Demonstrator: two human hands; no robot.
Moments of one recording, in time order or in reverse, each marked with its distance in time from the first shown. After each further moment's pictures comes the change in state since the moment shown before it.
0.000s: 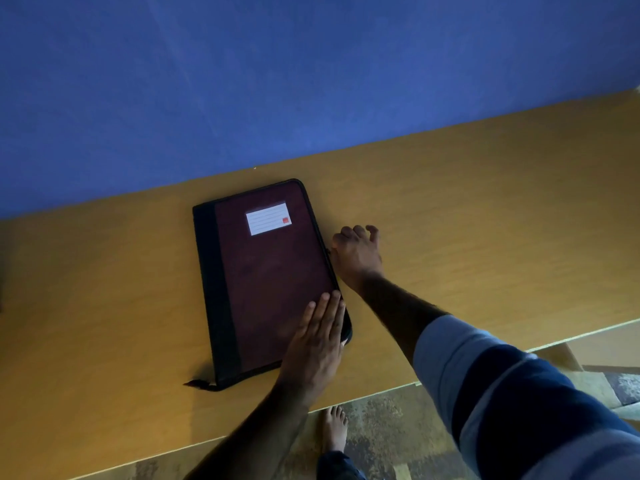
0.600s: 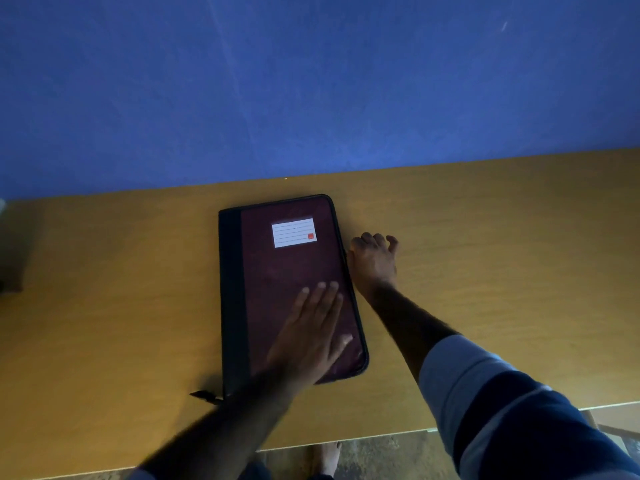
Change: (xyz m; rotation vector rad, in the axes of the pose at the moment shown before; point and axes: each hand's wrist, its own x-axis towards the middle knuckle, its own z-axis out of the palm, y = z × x) left_hand 0.032 -0.059 -0.033 -0.126 -0.041 -0.040; right_hand 0.043 -0.010 0.002 0.008 -0.009 0.030
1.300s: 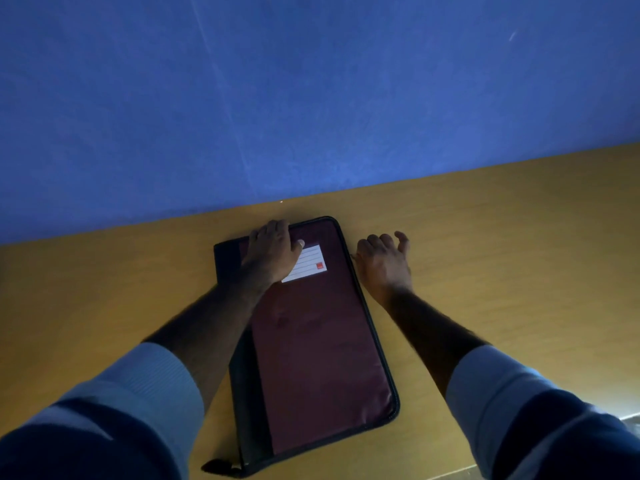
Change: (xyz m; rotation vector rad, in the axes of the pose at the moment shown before) left_hand 0.165 -0.165 -0.052 -0.231 -0.081 -0.347; right_hand 0.040 -0.002 -0.002 -0.091 0.155 -0.067
